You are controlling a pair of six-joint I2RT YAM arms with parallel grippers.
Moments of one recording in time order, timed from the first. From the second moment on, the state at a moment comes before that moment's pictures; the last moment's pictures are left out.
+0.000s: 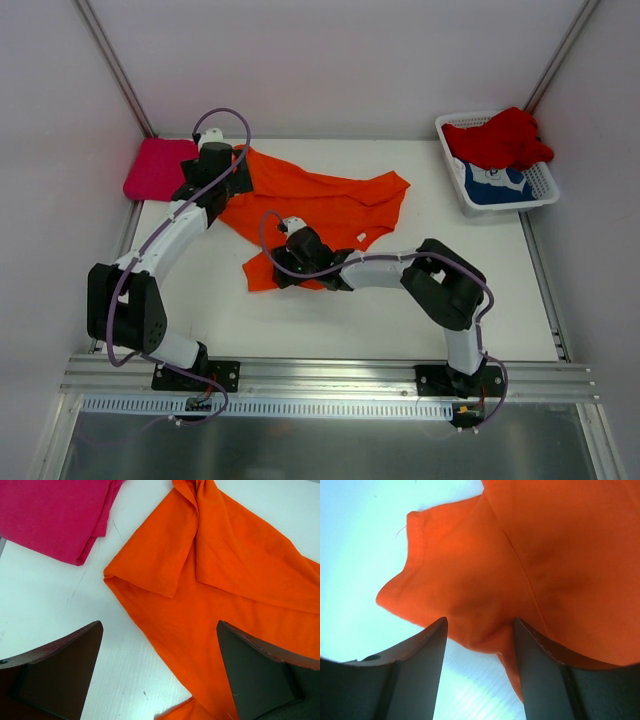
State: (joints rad) left arm -0.24 1.49 1.17 -0.28 -0.40 -0.30; right arm 1.03 1.97 1.17 0.06 0.04 0.50
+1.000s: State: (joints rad) left arm -0.24 1.46 1.11 -0.29 -0.34 -0.33; right arm 0.96 1.04 0.43 -0.24 0.38 0.79
